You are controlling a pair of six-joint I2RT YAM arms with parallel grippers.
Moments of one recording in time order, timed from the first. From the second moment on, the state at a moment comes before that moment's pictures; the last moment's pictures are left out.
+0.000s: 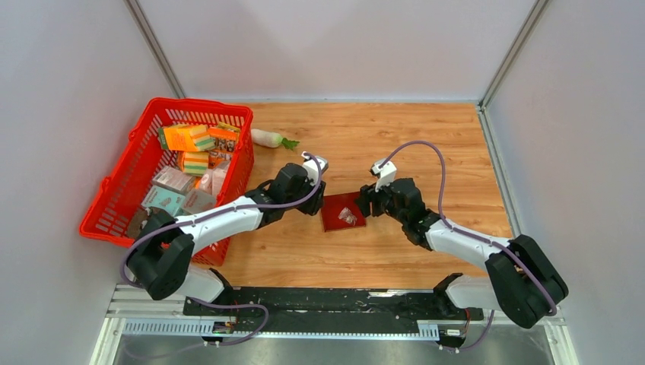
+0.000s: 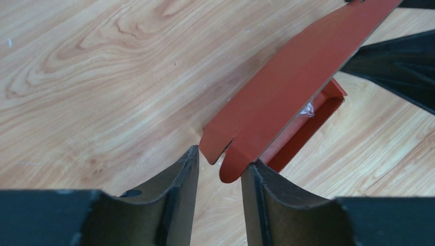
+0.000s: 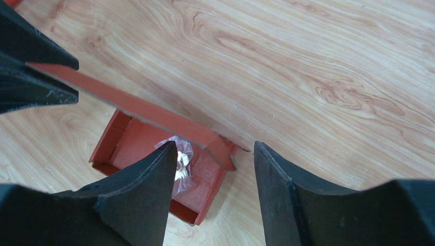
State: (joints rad) left arm -0.75 1.41 0.79 -0.05 0.03 -0.19; right arm 0.59 1.24 0.47 0.37 -0.07 0.14
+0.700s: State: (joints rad) left arm -0.74 1.45 0.85 -0.07 -0.02 -0.15; right arm 0.58 1.27 0.49 0.38 -0.09 0.09
